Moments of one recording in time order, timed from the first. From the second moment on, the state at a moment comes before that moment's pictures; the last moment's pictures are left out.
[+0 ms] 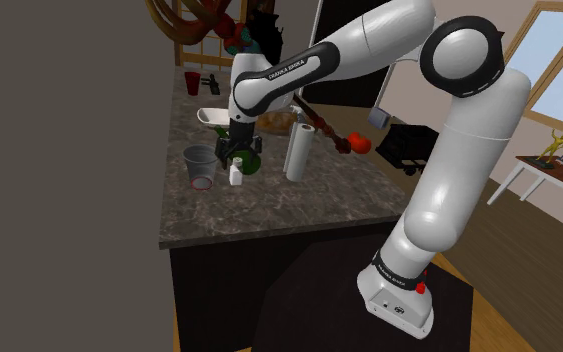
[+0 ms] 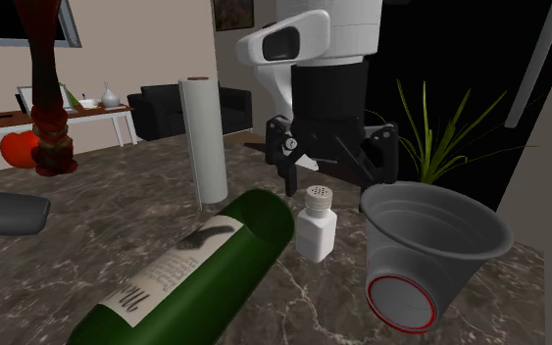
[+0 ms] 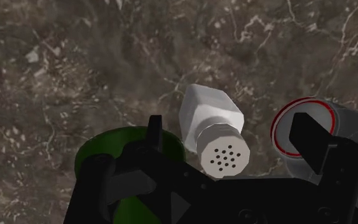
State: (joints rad) arm -0.01 0.13 0.16 -2.10 0.06 2.19 0.44
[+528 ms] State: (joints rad) arm -0.01 0.10 0.16 -2.11 0.06 2.21 0.43
